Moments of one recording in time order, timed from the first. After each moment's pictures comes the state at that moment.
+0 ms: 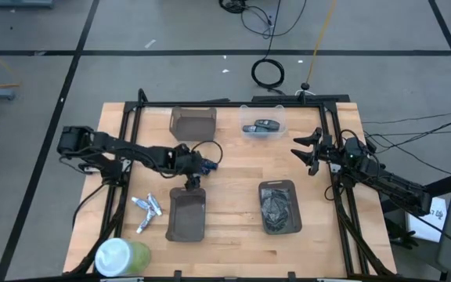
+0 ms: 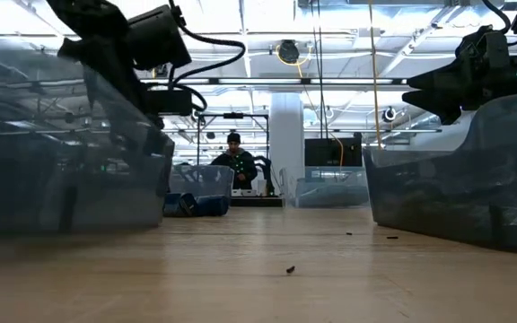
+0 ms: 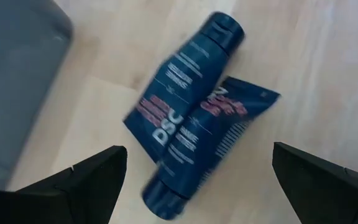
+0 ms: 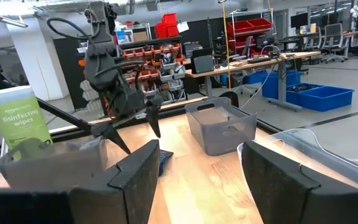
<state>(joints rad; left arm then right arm) 0.00 1.53 0.78 -0.38 -0.26 -0.25 -0.50 0.02 0.01 0.08 -0.26 0.17</state>
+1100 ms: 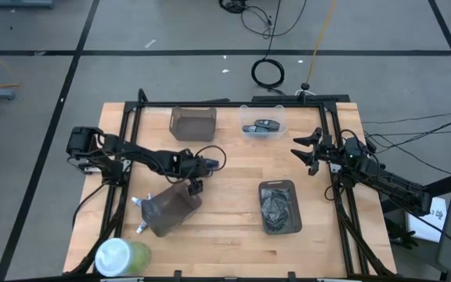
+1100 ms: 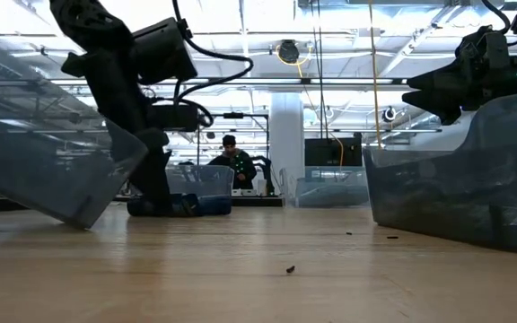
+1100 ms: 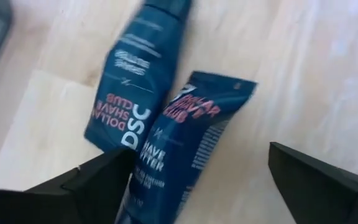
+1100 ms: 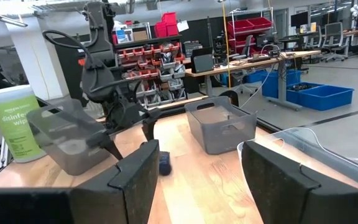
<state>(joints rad) -0.03 1.61 0.77 -0.29 -0.21 -0.29 -0.50 0.02 0.01 0.07 -0.26 0.17</state>
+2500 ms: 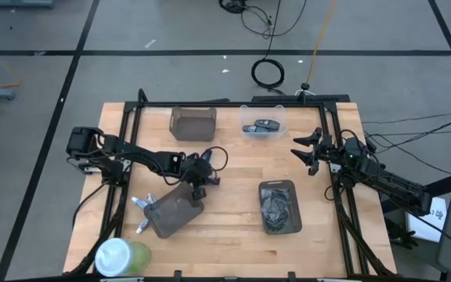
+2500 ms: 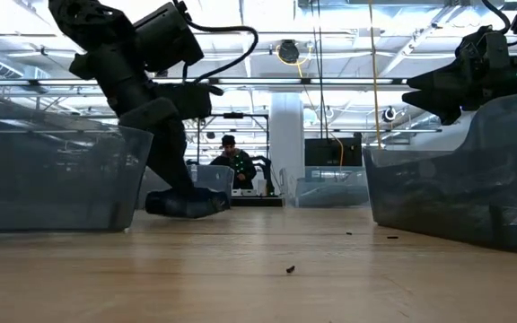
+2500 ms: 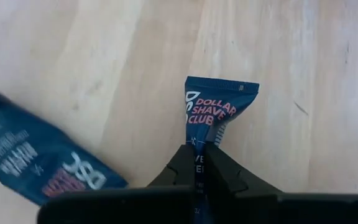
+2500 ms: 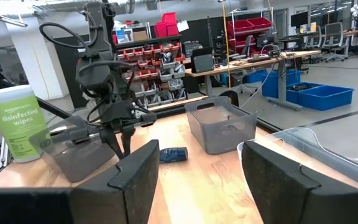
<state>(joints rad) -0.04 1.61 0.77 -0.11 -0.06 -0.22 -0.50 0.02 0.01 0.07 -0.26 0.17</state>
